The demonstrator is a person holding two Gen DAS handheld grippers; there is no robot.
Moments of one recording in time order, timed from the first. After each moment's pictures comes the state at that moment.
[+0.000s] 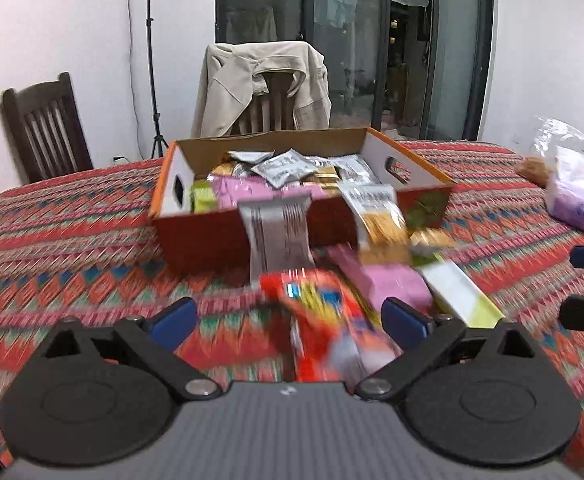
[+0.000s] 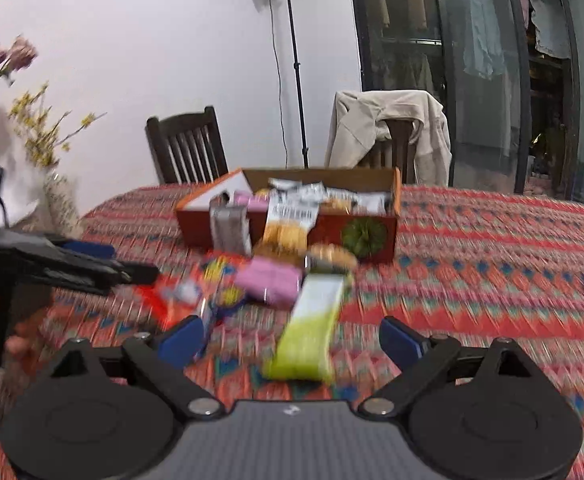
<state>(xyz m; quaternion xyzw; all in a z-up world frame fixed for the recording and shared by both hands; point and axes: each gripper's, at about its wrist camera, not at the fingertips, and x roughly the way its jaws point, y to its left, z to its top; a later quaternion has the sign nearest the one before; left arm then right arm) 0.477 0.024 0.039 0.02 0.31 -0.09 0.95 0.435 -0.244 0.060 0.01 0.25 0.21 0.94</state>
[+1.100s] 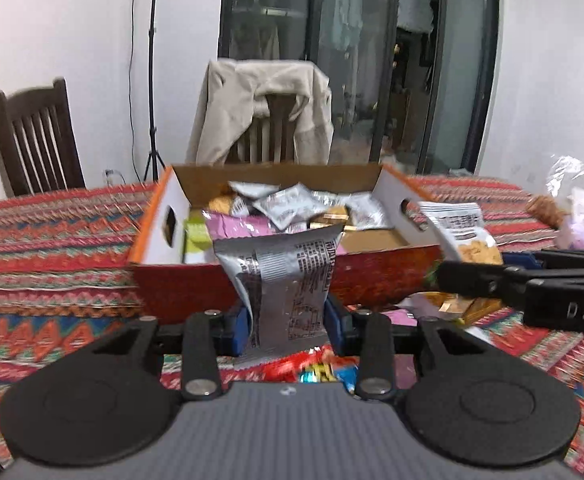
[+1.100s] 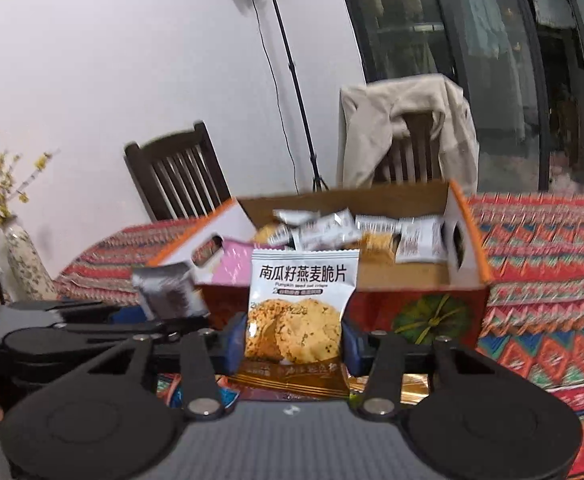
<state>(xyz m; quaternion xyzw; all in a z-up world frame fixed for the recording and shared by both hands) 0.501 0.036 0.049 0.00 0.27 -0.10 0.96 0.549 -0.192 0.048 0.06 0.24 0.22 0.94</state>
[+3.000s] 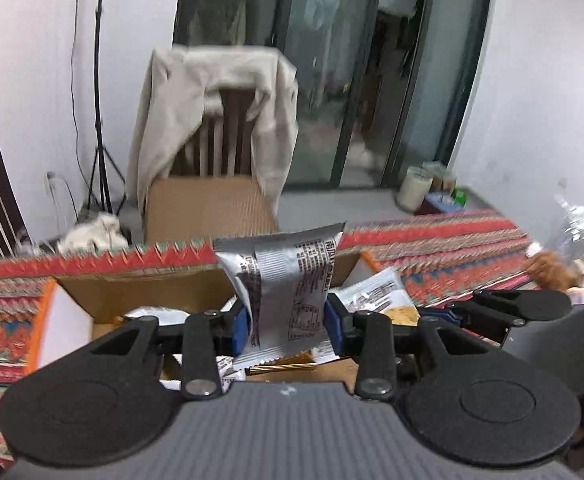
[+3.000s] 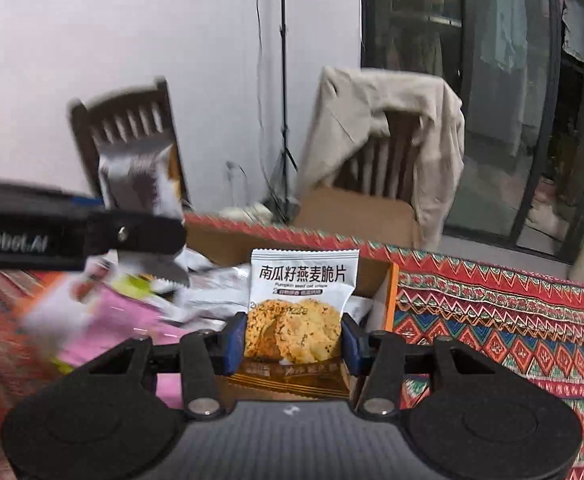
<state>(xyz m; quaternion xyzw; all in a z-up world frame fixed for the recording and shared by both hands) 0.734 -0.044 0.086 -0.02 0.33 -0.15 0.93 0.745 -0.209 0.071 -0.07 0.33 0.17 0.93</state>
